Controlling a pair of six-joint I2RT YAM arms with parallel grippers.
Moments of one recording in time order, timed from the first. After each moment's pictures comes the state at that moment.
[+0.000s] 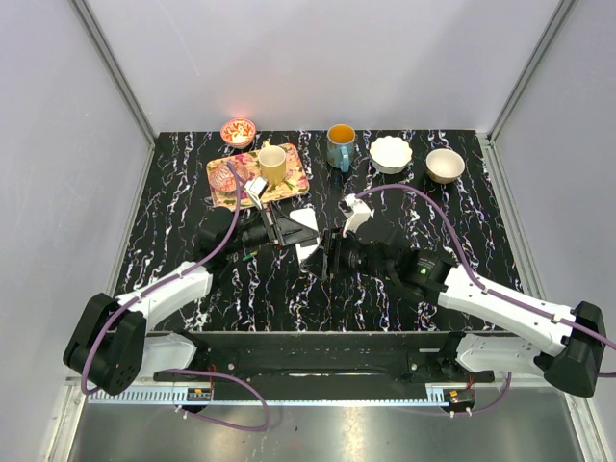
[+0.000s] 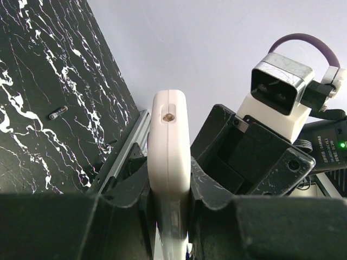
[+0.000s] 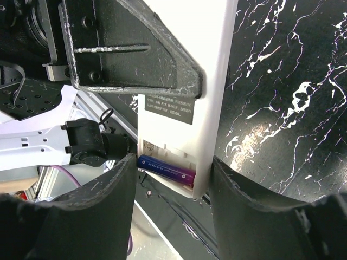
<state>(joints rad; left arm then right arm) -0.48 1.22 0.57 0.71 0.75 -1.25 1.00 1.12 0.95 -0.25 0.00 0.76</state>
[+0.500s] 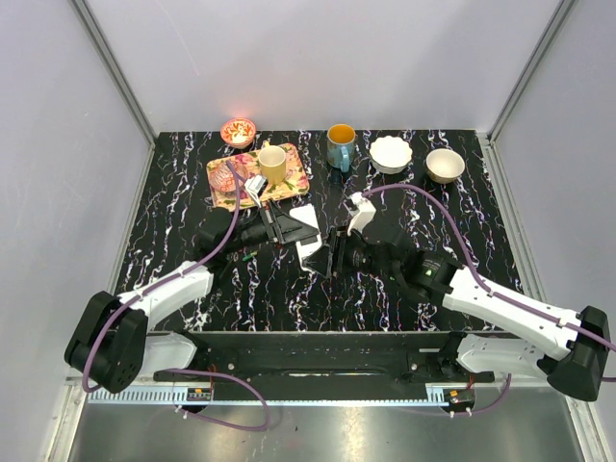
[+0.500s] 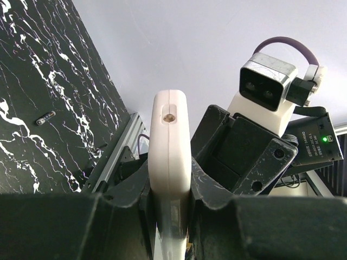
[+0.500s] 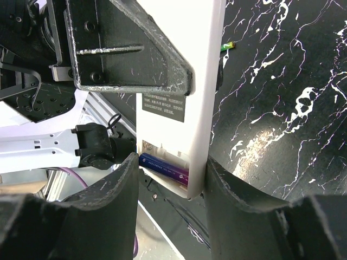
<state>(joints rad) -0.49 1.23 0.57 0.77 0.75 -1.30 0.99 1.09 0.93 -0.23 -0.01 0.78</state>
